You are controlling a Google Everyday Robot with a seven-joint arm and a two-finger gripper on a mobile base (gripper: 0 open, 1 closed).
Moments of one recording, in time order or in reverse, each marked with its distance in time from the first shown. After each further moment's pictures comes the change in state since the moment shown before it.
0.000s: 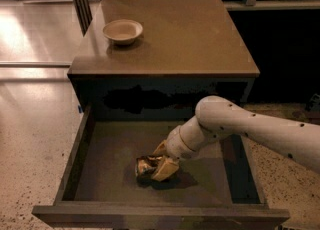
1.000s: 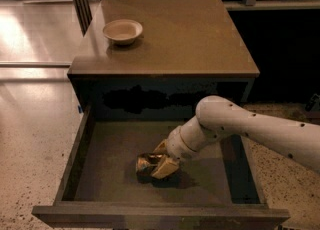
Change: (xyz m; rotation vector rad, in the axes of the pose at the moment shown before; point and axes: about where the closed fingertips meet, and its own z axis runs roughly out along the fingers) arm 0.000 0.000 0.000 0.000 0.000 0.000
